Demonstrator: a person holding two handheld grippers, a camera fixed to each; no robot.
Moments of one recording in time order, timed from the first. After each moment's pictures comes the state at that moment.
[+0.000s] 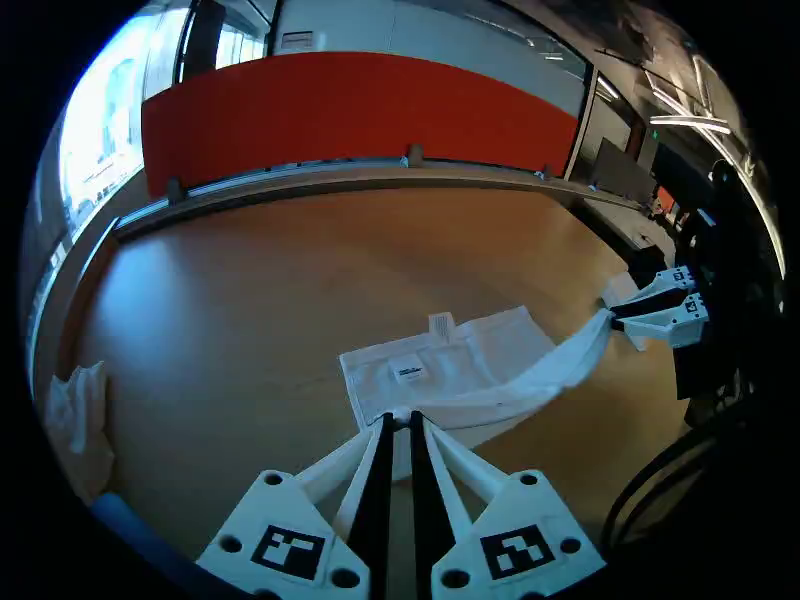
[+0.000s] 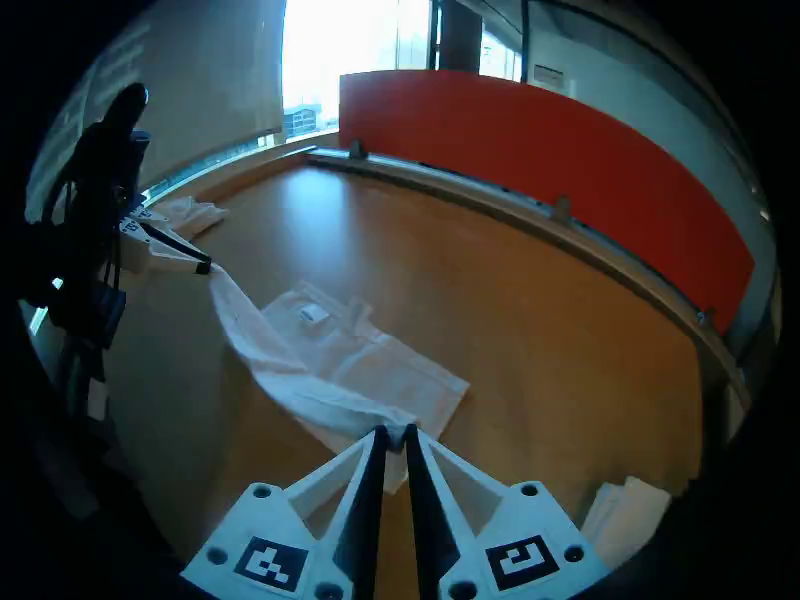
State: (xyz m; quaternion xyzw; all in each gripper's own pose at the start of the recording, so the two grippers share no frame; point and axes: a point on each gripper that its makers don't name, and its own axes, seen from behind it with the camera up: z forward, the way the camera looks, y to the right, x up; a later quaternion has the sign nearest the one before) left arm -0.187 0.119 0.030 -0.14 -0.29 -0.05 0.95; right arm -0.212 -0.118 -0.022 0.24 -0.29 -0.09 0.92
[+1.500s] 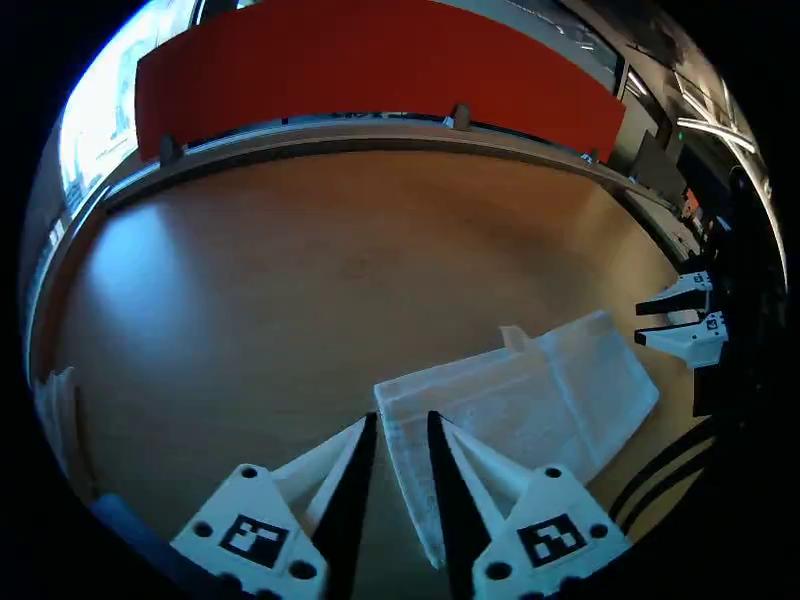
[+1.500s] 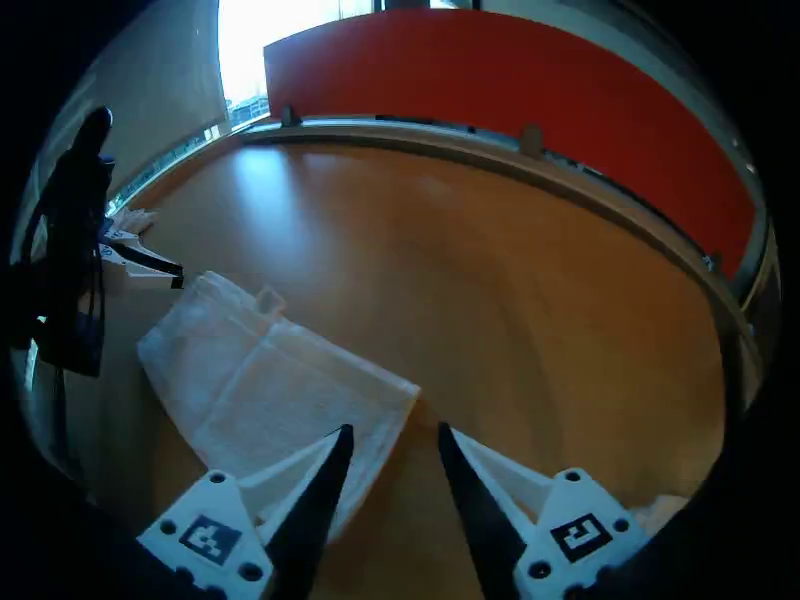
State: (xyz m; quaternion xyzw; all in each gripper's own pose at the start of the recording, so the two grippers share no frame) left arm -0.260 0.104 0.135 -0.10 -0.34 -0.06 0.93; right arm -0.274 -0.091 0.065 0.18 -0.35 -0.04 0.92
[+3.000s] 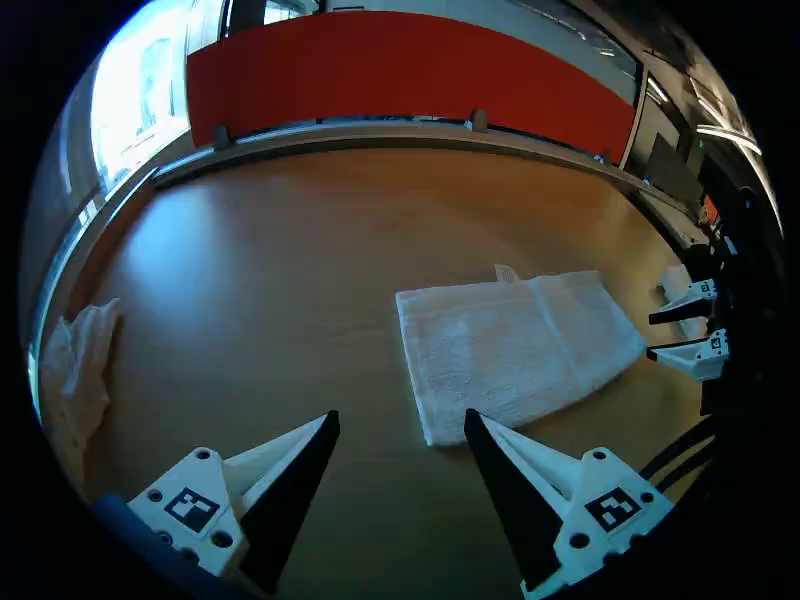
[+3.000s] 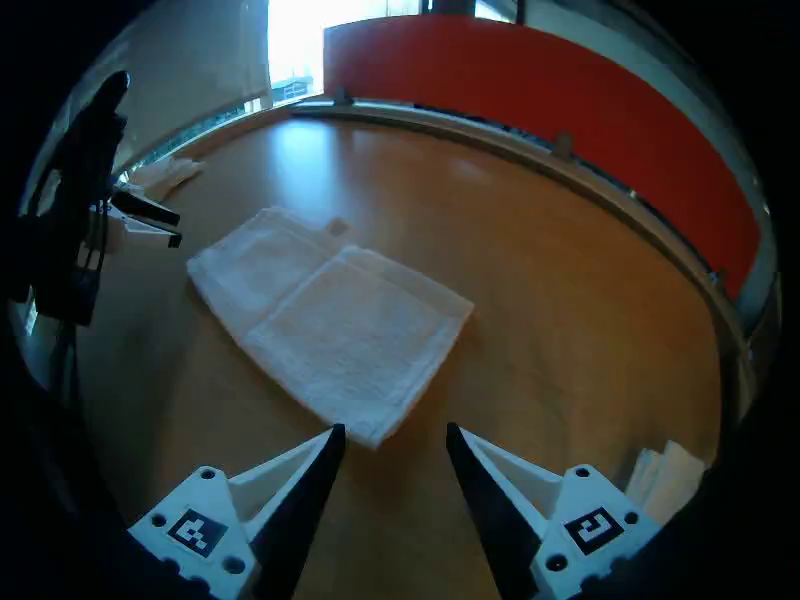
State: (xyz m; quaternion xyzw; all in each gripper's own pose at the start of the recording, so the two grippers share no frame) left arm -0.263 0.087 0.026 -0.04 -0.33 -0.06 0.94; right arm -0.298 -0.090 -0.022 0.23 -0.35 -0.10 0.90
